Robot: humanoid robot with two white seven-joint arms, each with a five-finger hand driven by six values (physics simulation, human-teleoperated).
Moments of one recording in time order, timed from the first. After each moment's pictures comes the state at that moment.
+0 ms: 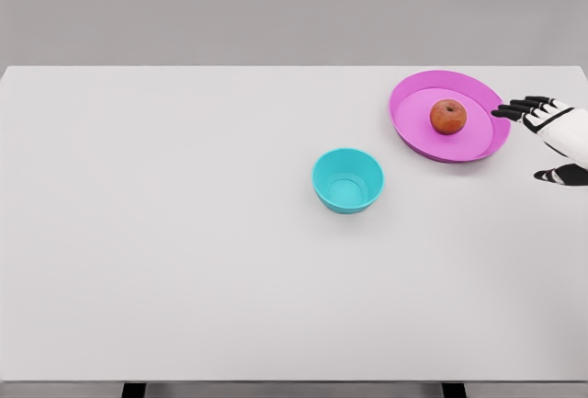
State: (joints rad) left arm 0.00 0.00 -0.02 -0.08 -0.05 0.00 0.05; right arm -0.22 -0.98 0.30 -1.39 0.42 -0.61 0.03
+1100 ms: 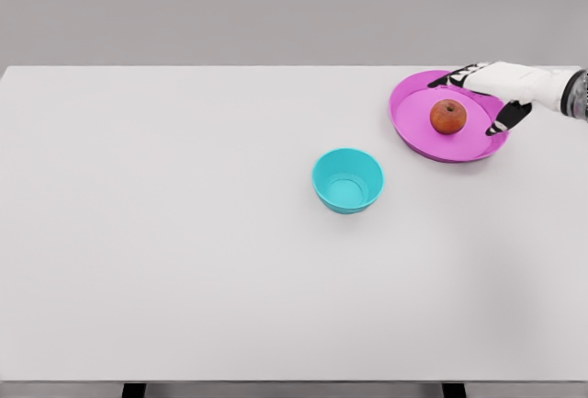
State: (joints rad) left arm 0.00 0.00 -0.02 -0.08 -0.05 0.00 0.05; right arm -0.89 -0.68 0.66 -0.92 0.42 -0.61 0.55
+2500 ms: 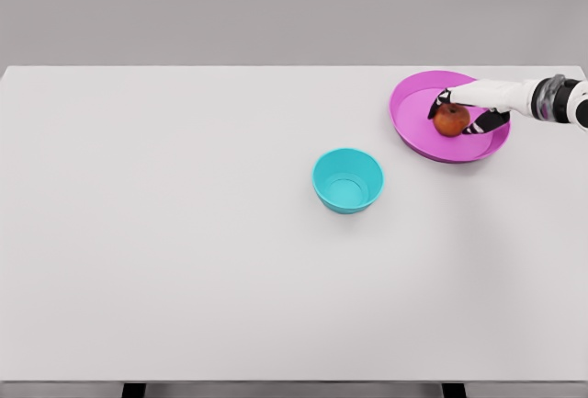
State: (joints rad) left arm 0.00 0.00 -0.01 -0.08 -0.05 0.00 0.05; right arm -0.98 -0.54 0.73 -0.63 0.50 -0.61 0.57
